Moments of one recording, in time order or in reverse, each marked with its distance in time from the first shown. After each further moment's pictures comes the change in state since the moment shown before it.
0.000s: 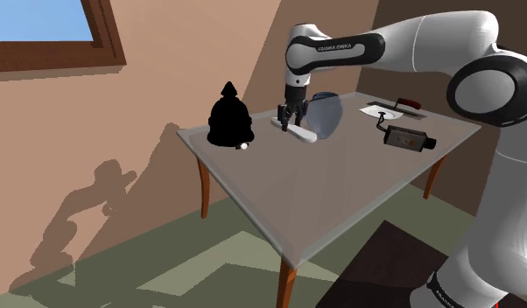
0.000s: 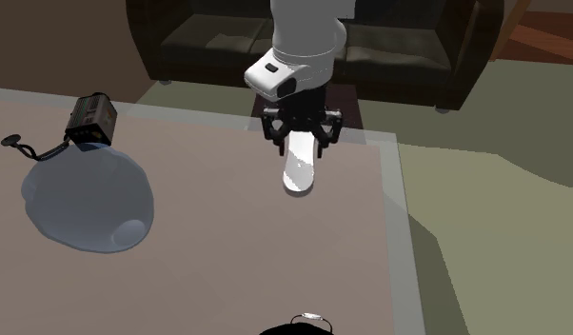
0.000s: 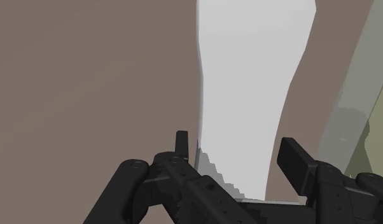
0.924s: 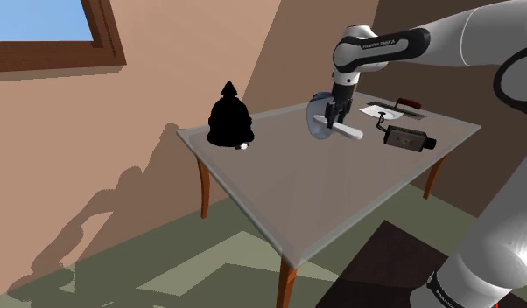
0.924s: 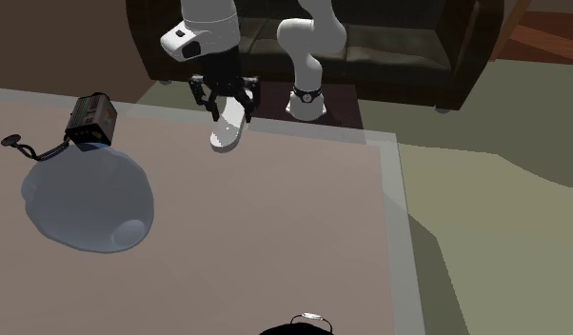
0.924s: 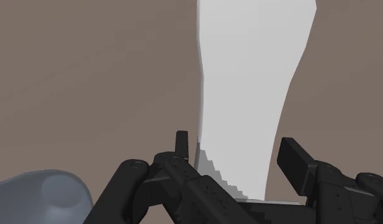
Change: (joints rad) arm -0.160 -0.221 -0.129 -0.282 -0.003 0.056 -0.289
